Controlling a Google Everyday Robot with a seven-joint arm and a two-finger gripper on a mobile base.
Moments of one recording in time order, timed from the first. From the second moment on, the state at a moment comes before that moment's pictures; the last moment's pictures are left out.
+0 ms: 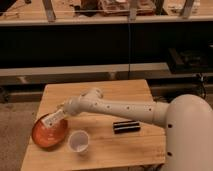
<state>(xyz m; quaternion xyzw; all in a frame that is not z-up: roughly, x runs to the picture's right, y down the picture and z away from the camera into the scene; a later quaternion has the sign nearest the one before) -0.247 0.111 0.807 -0.04 -0.44 -0.22 0.87</state>
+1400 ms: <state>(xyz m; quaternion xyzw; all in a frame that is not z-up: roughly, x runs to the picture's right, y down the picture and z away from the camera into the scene) -0.298 0.134 0.766 0.03 -0.55 -0.36 0.75</state>
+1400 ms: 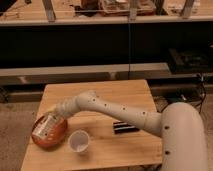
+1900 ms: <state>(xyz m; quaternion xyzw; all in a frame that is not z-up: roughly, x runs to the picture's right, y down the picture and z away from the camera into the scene) -0.301 0.137 0.764 0.04 -0.55 -0.37 0.74</state>
